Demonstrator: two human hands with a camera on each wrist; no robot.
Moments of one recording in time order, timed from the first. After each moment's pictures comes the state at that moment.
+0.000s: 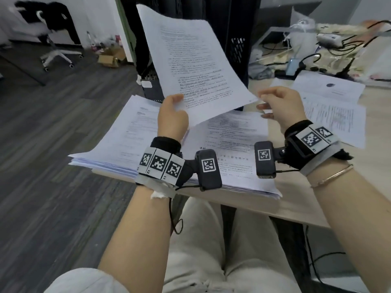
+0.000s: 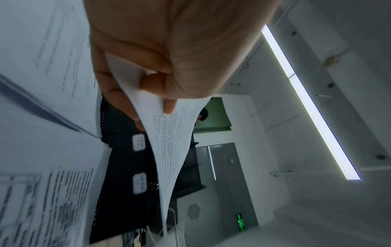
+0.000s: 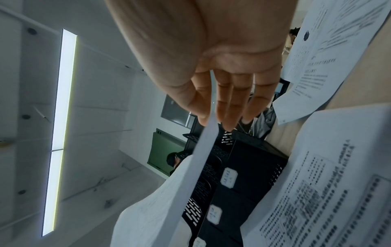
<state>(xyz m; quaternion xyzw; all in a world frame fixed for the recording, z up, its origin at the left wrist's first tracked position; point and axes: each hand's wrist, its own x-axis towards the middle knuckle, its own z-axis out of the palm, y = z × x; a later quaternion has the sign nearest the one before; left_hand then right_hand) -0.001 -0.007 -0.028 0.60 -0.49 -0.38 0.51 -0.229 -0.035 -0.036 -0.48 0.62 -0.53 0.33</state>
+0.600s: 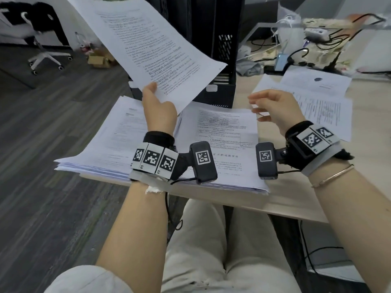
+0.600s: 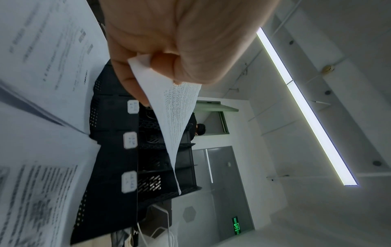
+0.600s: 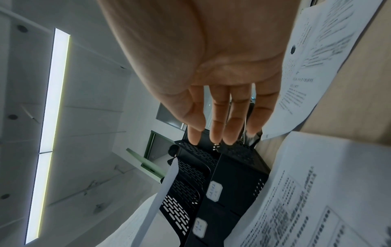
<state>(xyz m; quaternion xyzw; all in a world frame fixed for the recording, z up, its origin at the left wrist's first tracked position) -0.010 -0.016 -0.023 0.57 -0.43 -0.36 0.60 -0.248 -0.013 -0.034 -0.52 0.61 -0.48 0.36</state>
